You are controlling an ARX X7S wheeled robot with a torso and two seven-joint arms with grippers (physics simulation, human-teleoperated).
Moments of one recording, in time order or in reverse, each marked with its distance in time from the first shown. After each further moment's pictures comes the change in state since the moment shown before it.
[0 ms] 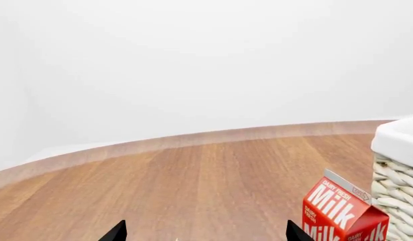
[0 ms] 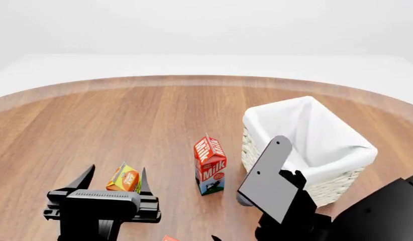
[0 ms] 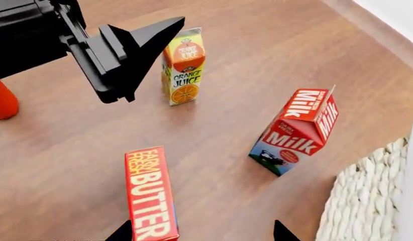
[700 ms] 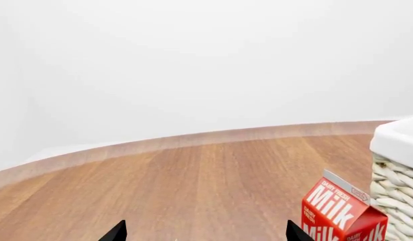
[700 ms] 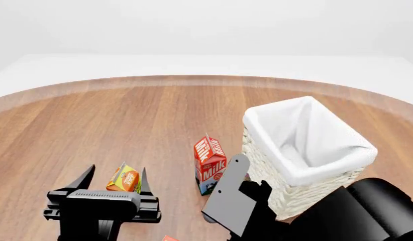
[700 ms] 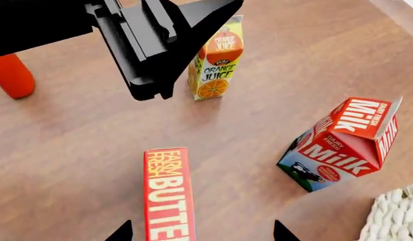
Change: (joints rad) left arm -0.001 -0.007 0.005 0.002 -0.008 0.003 -0.007; right arm -0.076 -0.170 -0.088 0.052 -0.219 0.051 -0.078
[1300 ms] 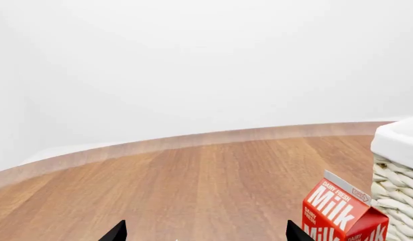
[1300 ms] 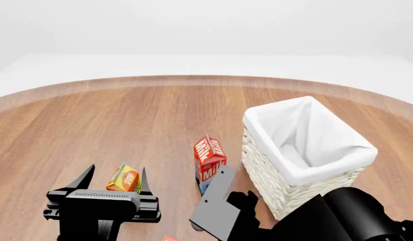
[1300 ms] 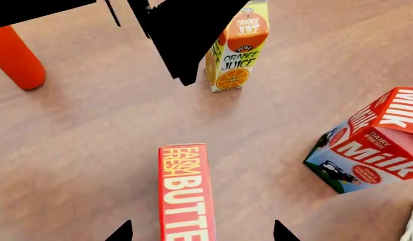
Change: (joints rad) left arm -0.002 -0.005 0.002 -0.002 -0.006 0.005 -0.006; right arm -0.075 -0.065 -0.053 0.051 -0.145 -0.007 -0.084
